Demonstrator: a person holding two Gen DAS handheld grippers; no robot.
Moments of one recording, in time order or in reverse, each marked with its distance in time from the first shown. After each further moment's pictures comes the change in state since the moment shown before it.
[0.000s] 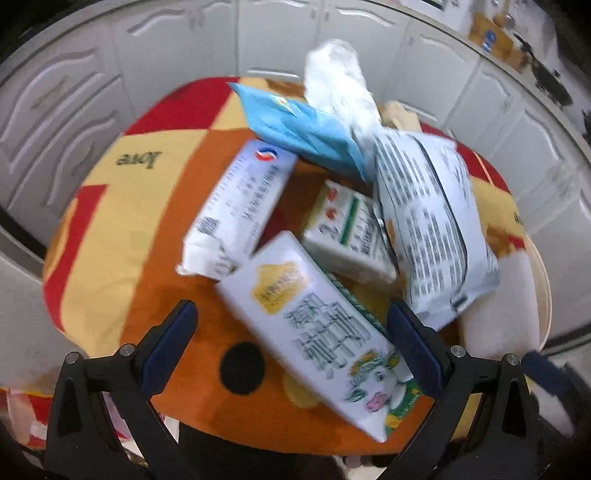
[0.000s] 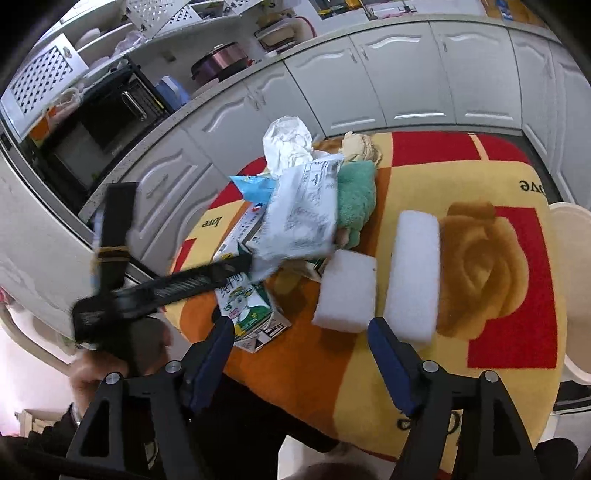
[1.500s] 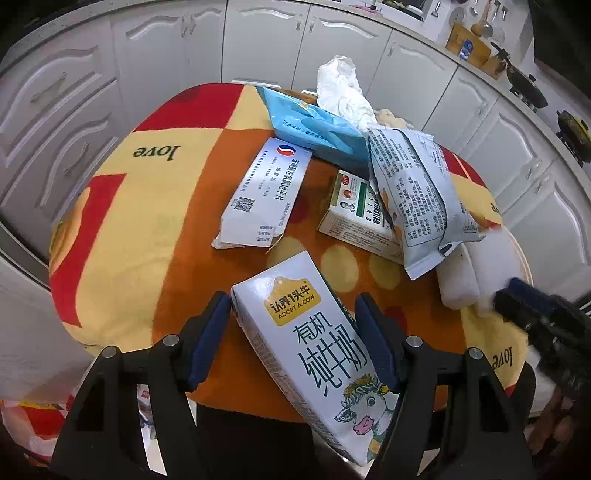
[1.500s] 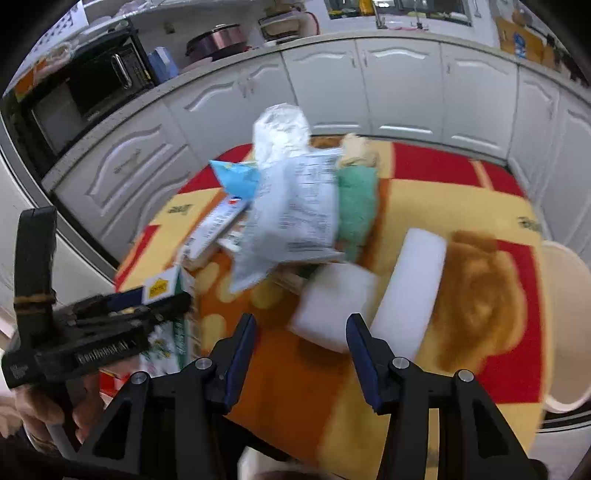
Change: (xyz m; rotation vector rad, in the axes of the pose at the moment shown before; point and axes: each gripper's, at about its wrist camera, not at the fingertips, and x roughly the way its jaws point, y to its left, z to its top) left arm -0.023 0.035 -0.023 0.025 -0.049 -0.090; right arm 0.023 0.010 0.008 -0.106 0.002 -0.271
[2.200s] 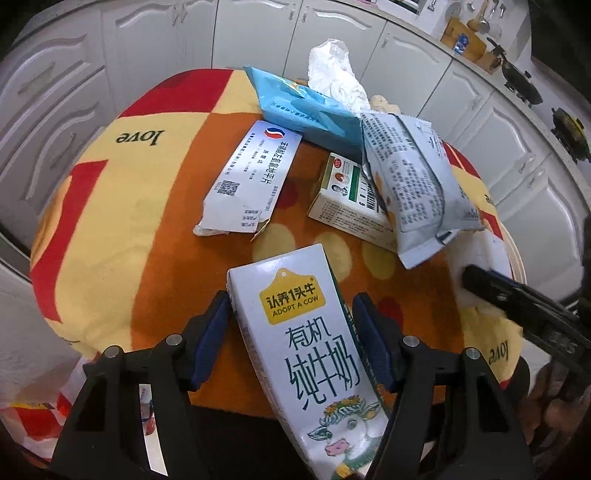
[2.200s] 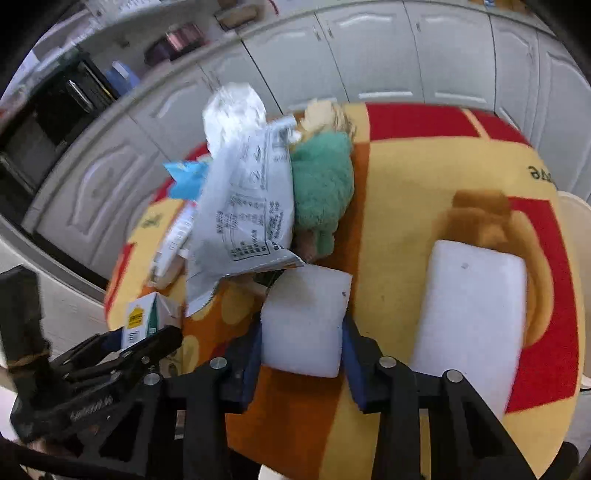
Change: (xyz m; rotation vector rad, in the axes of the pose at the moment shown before) left arm 0.008 0.000 -0.004 0.002 0.045 -0.049; right arm 0.029 -0.015 0.006 0.145 0.041 0.120
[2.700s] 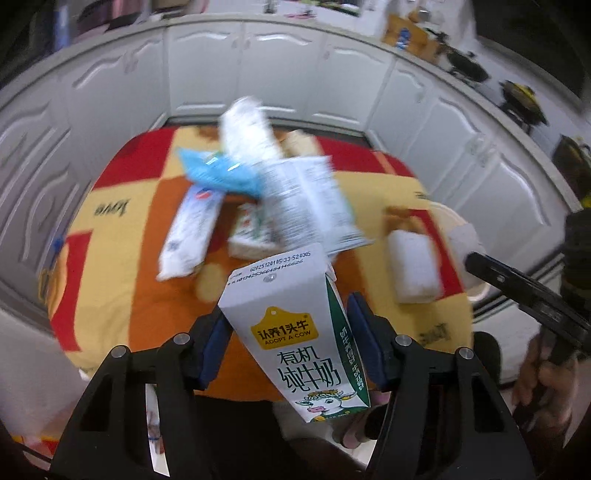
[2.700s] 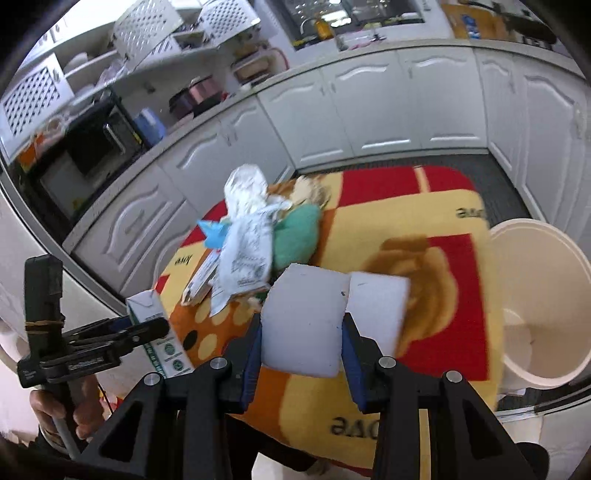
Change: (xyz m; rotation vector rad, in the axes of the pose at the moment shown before) left arm -0.072 -0.070 0.011 0.192 -0.073 -0.087; right arm -0.102 -0.047 -0.014 0.028 -0.186 0.034
